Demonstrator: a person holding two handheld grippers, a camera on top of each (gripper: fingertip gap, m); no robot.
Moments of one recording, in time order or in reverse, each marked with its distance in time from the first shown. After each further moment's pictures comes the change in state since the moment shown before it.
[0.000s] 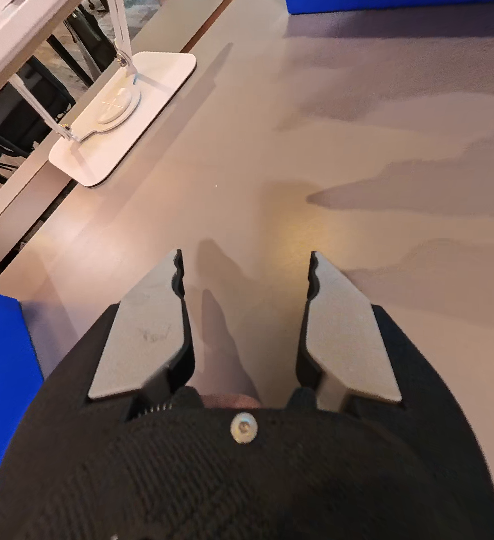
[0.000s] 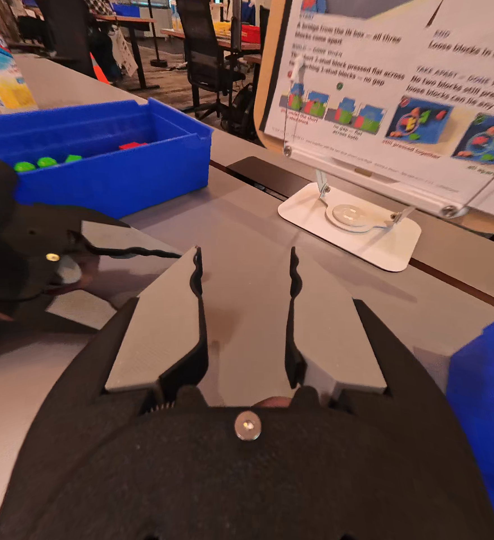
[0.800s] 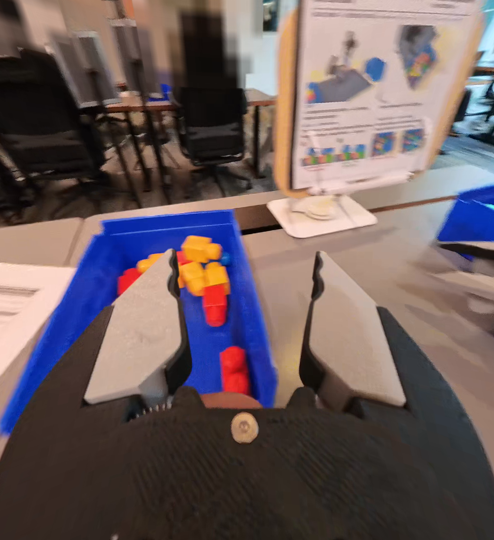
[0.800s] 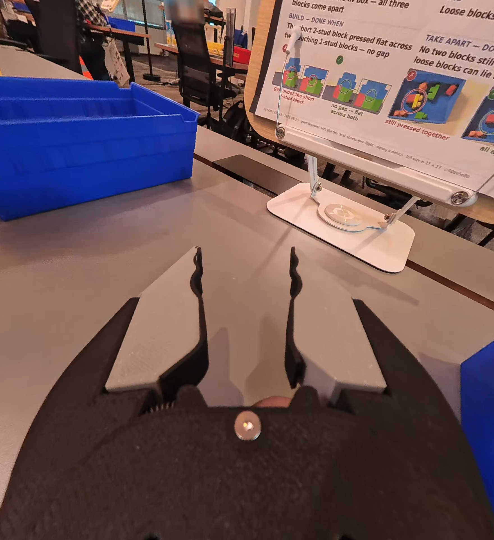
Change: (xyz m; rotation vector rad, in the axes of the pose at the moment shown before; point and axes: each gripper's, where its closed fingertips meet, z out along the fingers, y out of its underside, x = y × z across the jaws) left arm -0.181 -0.014 -0.208 0.294 -0.440 -0.548; right arm 0.011 0.031 0.022 0.060 0.035 -0.060
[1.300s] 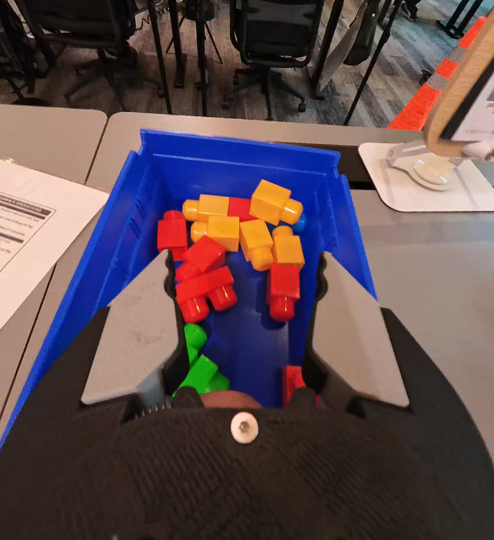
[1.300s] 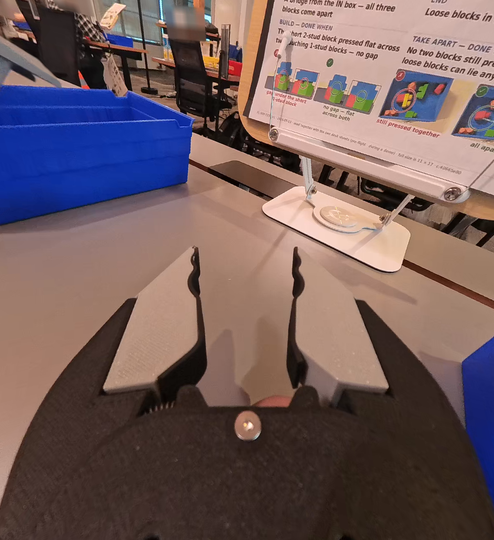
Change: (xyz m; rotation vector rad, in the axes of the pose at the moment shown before) left arm -0.094 0.068 0.080 -0.283 -0.158 -0.162; right arm 0.005 0.004 0.001 0.034 0.015 0.012
